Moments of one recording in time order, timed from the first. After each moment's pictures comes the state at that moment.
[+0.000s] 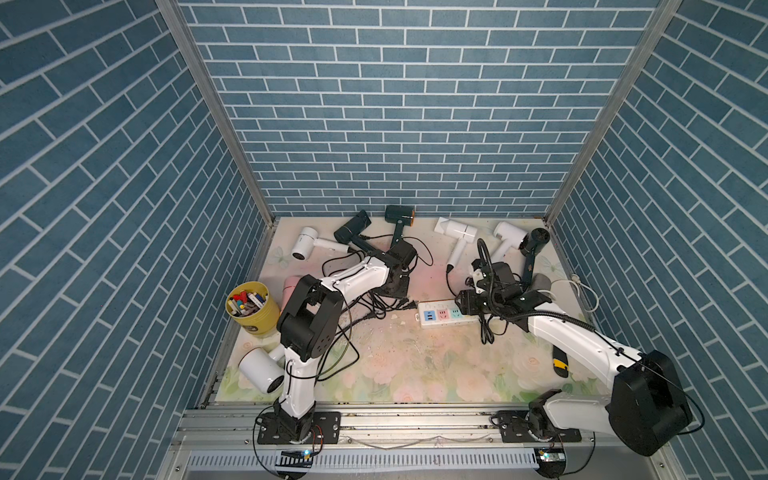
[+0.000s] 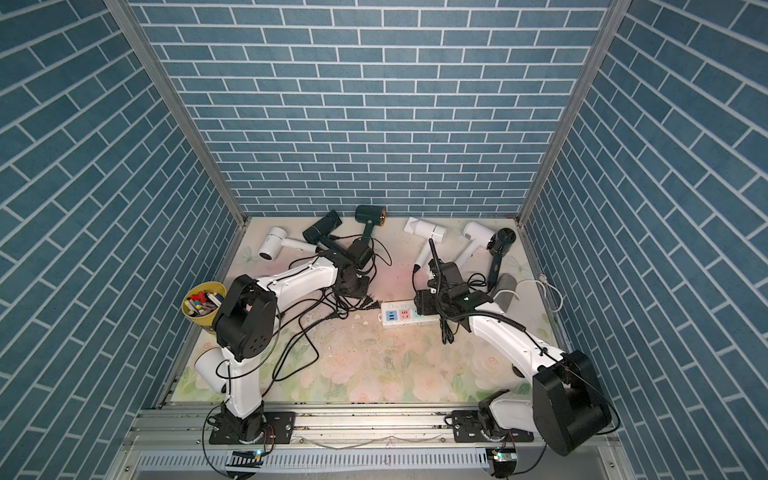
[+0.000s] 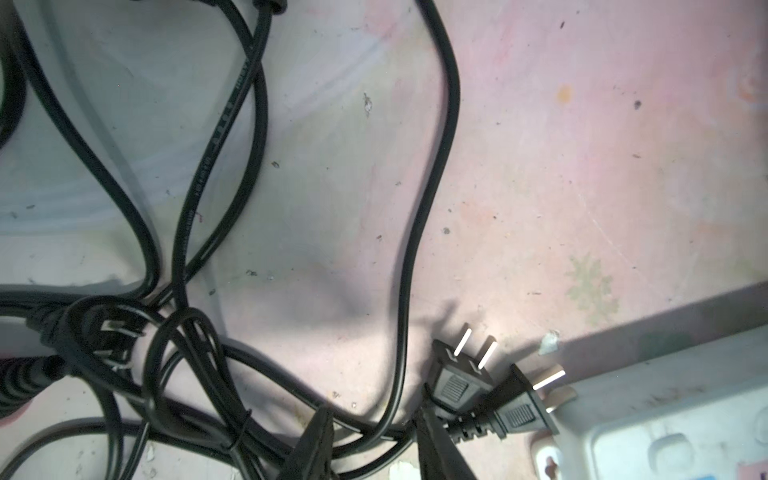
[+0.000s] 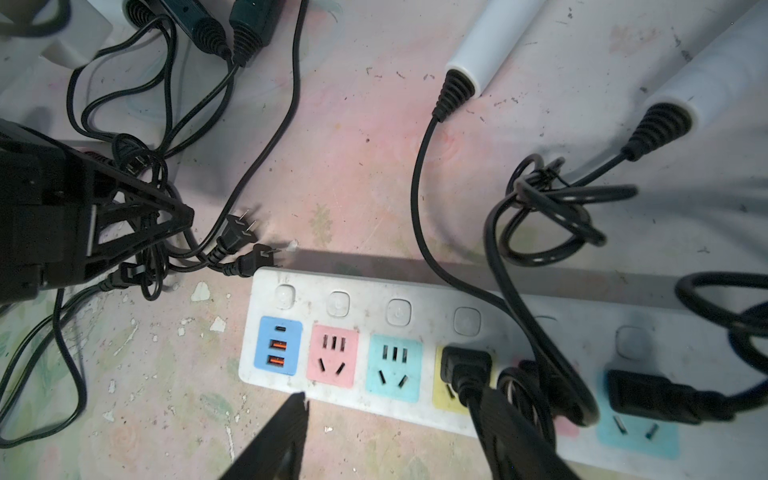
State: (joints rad) left arm -0.62 1.99 1.50 -0.78 -0.11 -0.41; right arm 0.52 1.29 0.83 -0.42 -0.08 0.32
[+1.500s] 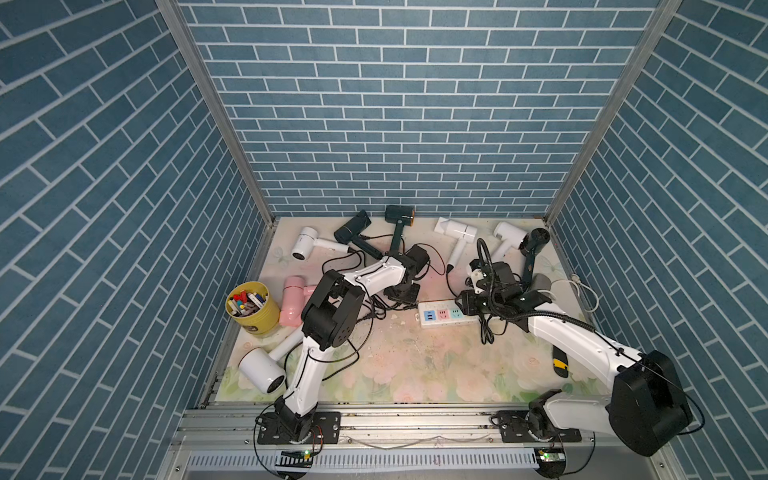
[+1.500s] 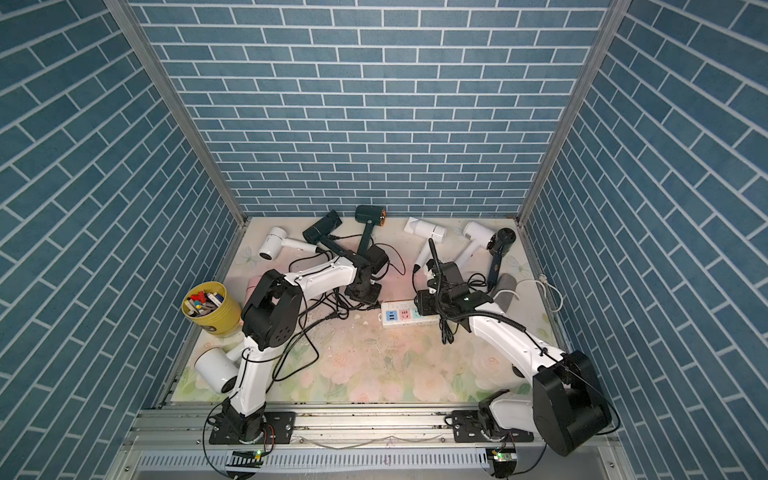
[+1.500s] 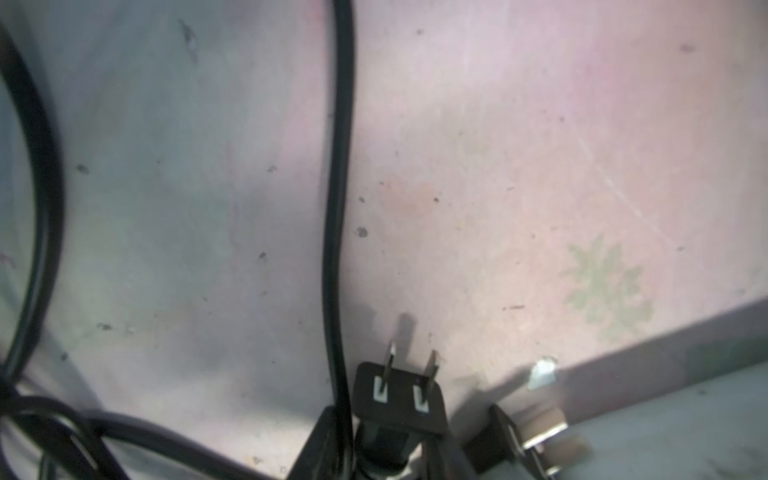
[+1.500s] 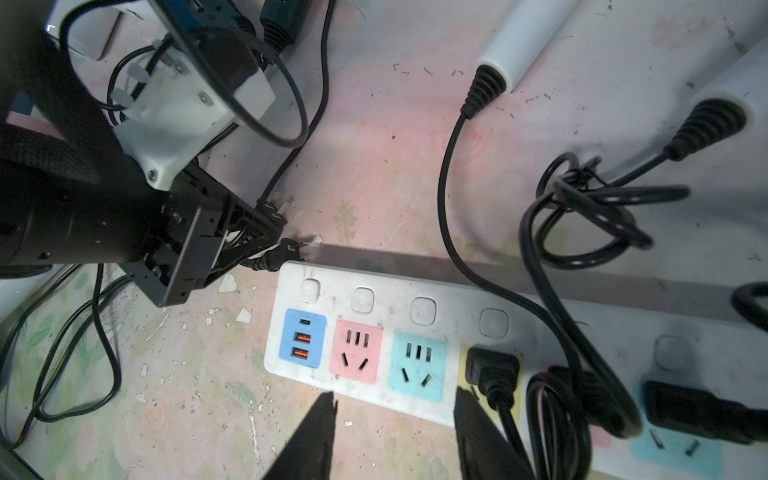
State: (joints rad) left arm -0.67 2.18 1.68 -0.90 -0.09 -0.32; right arm 0.52 1.29 0.82 -0.41 -0.14 0.32
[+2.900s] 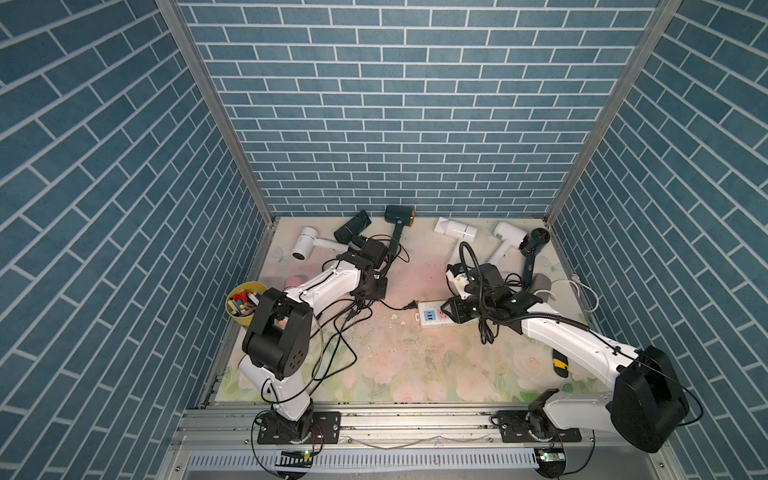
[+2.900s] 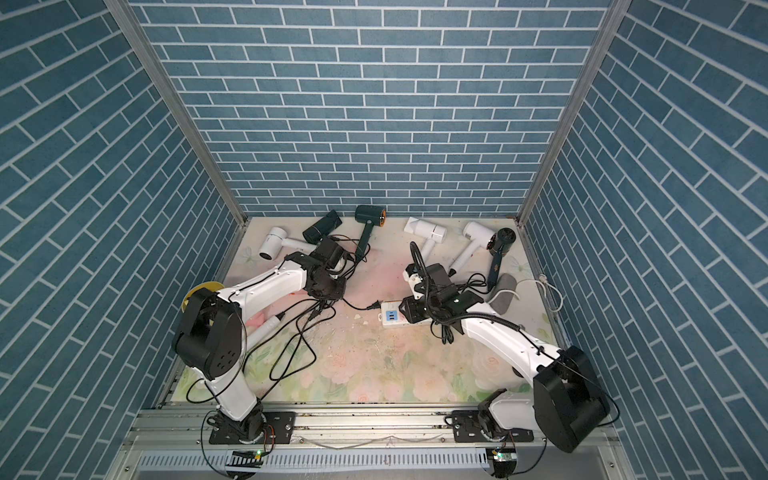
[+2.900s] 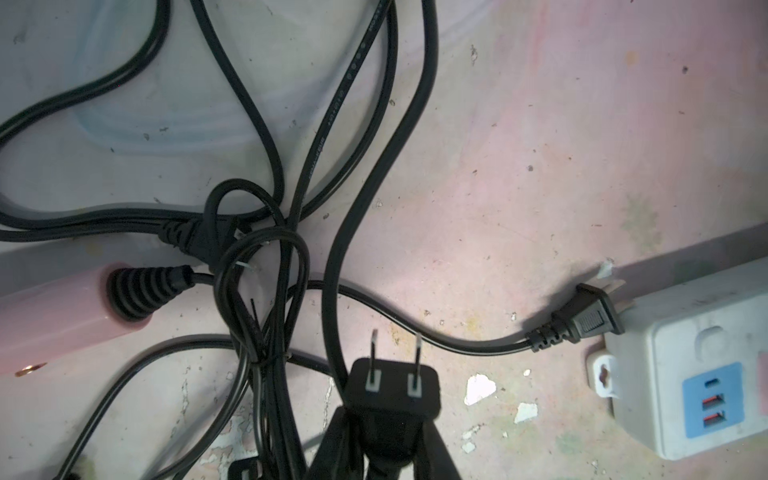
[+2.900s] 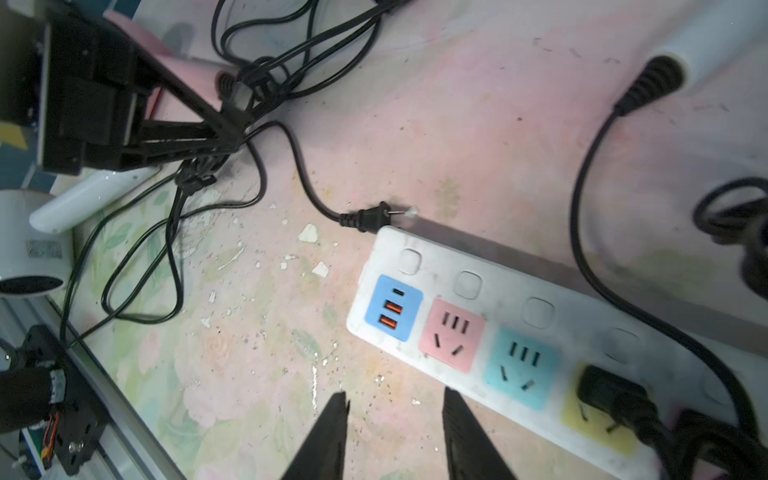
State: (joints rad) left arm -0.49 1.77 1.29 -0.76 -0.02 -0.33; right arm 0.67 1.35 0.91 -0.44 -0.23 0.22
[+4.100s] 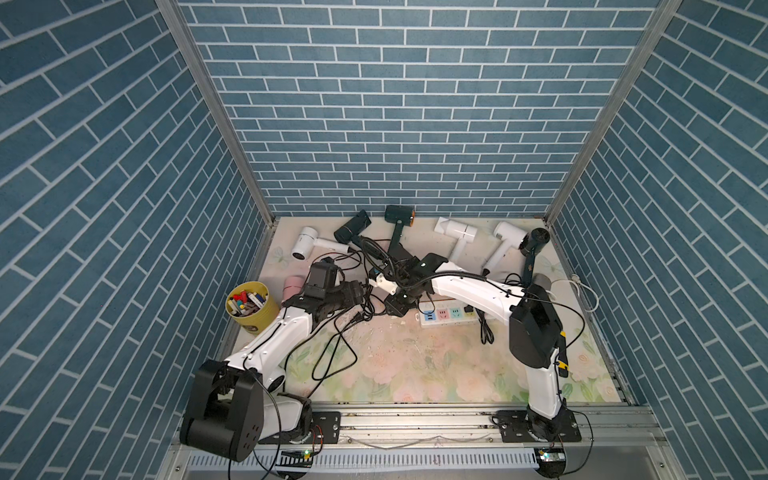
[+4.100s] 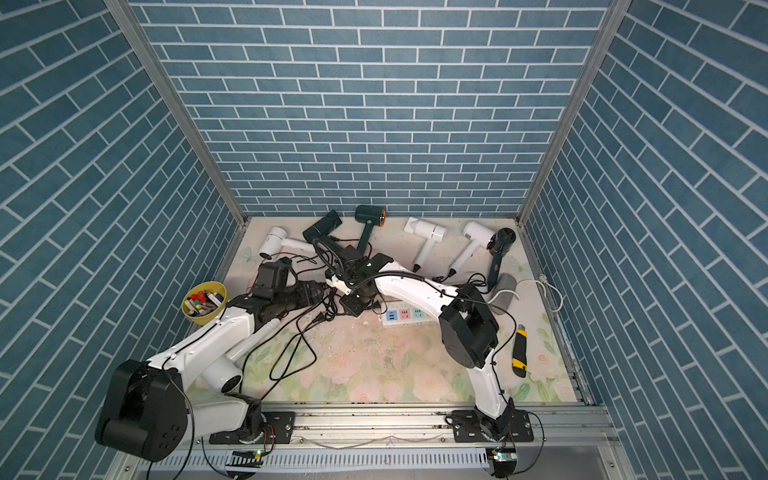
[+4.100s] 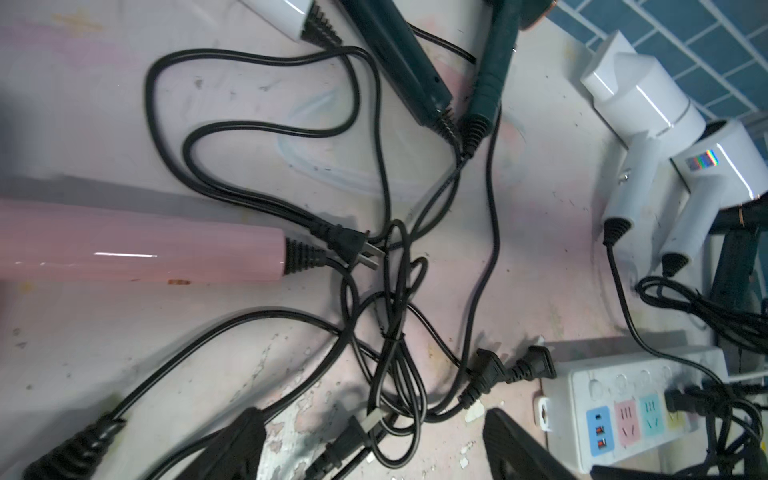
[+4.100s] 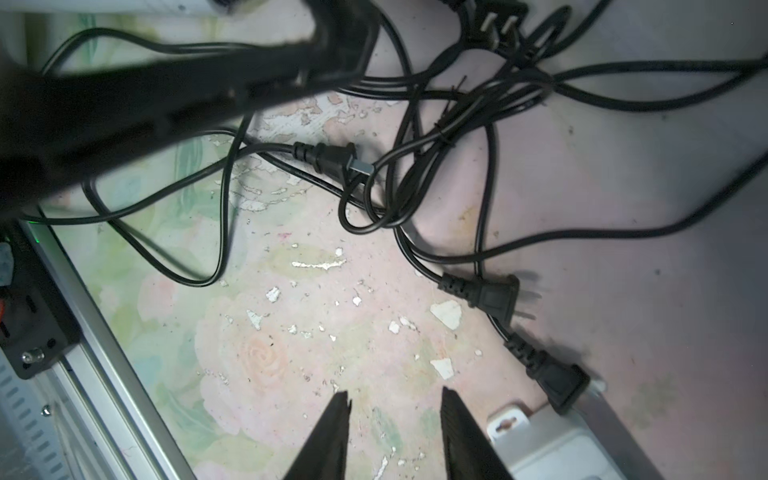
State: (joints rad) left arm -0.22 1.26 0.72 -0.27 0.13 -0.53; right arm 0.94 2.07 1.79 -0.94 -0.19 -0.12
